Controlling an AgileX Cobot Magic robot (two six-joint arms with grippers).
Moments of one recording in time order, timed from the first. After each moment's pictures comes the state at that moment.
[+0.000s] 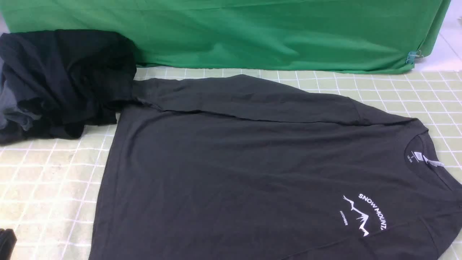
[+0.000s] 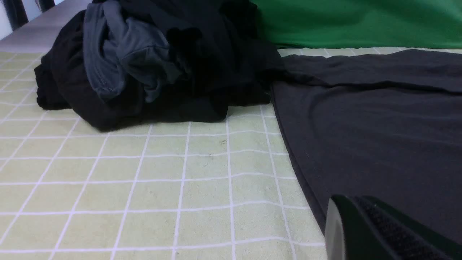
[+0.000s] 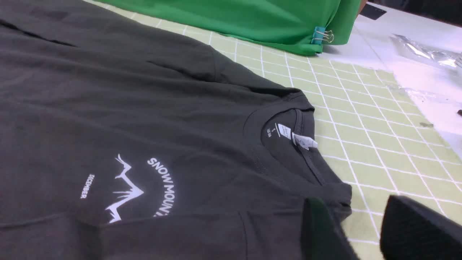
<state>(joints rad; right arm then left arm) 0.00 0.00 0.01 0.02 0.25 -0.17 0.02 0.00 0.01 -0.03 0.22 0.05</state>
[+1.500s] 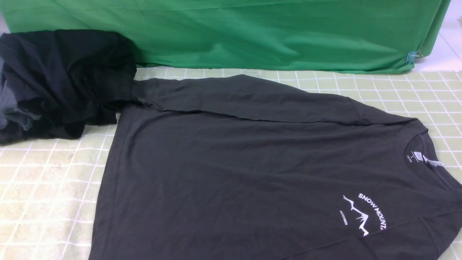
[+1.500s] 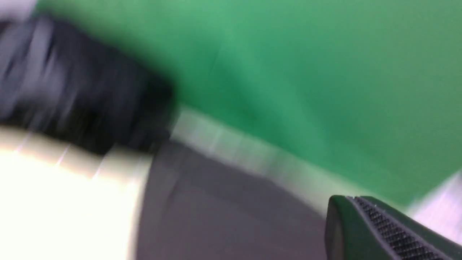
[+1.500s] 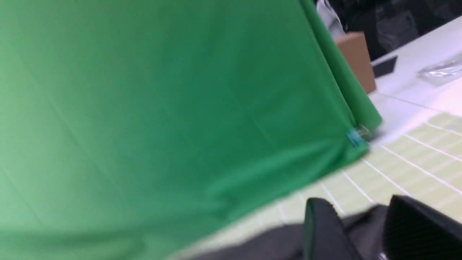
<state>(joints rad) -0.01 0.00 0.01 0.33 -0.18 0.34 0.02 0.41 -0.64 -0.23 0.65 -0.29</state>
